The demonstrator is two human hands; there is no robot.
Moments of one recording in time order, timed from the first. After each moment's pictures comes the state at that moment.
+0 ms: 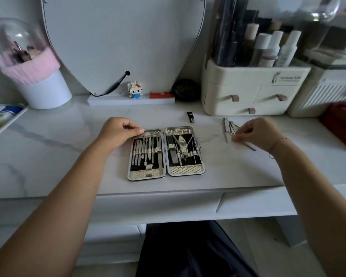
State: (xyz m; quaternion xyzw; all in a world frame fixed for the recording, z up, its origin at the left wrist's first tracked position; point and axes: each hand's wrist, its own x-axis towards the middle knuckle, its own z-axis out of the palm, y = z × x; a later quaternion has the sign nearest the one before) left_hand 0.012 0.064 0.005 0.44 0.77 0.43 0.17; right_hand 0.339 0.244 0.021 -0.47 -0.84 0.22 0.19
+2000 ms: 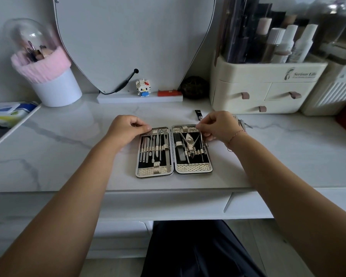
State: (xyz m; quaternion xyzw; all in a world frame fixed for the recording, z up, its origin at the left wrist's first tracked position) left_hand 0.014 0.062 0.006 0.43 0.77 0.45 0.18; right_hand 0.240 0.197 0.022 -0.38 -0.74 0.48 0.25
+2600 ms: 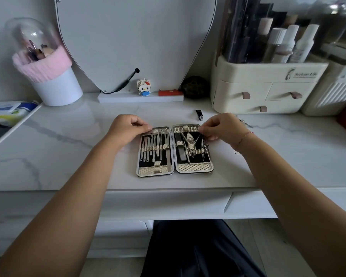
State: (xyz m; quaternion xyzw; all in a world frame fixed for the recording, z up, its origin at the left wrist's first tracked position) left_hand 0.013 0.062 0.006 0.42 0.77 0.44 0.18; right_hand 0.252 0.201 0.020 -0.36 -0.79 0.45 0.22
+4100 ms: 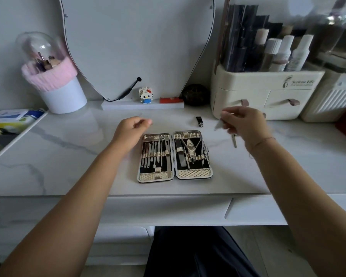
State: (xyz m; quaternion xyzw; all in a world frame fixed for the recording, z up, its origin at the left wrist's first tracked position) left_hand 0.028 0.061 0.017 0.43 0.75 0.48 0.14; right_hand 0.277 0.201 0.046 -0.38 -0.64 0.52 0.42
